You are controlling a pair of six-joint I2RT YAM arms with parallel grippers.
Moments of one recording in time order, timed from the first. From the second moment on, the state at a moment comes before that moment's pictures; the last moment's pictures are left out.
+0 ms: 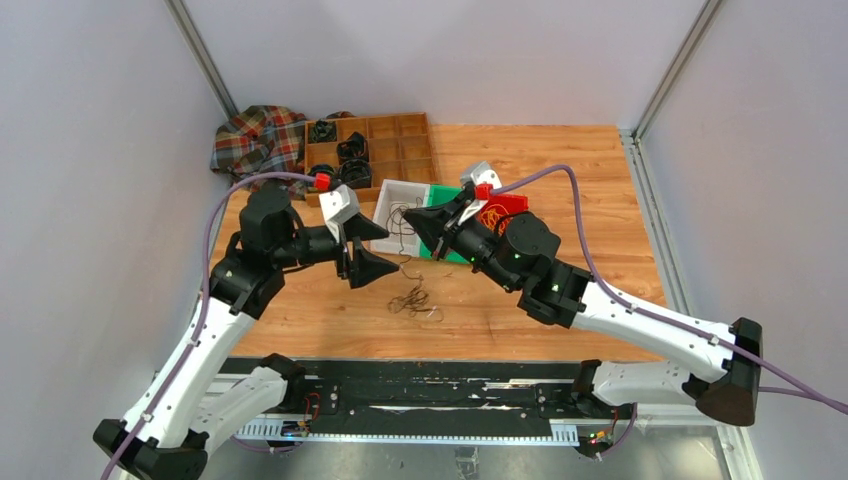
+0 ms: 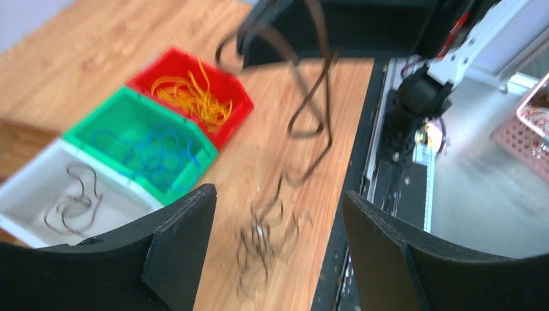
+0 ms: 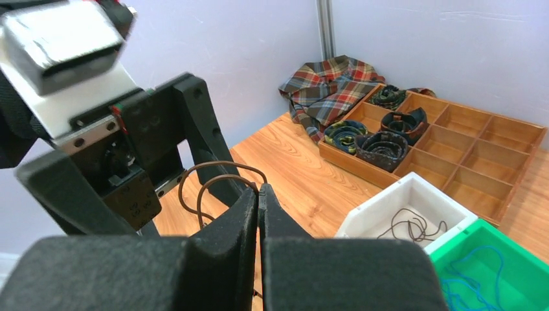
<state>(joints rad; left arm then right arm) -0.42 0.86 0.99 -0.44 0.83 0.09 1.10 1.13 1.03 0.24 0.18 0.18</state>
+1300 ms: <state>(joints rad) -0.52 0.98 1.38 -0.56 0.72 0.22 1.09 1.14 0.83 0.49 -0.13 0.17</state>
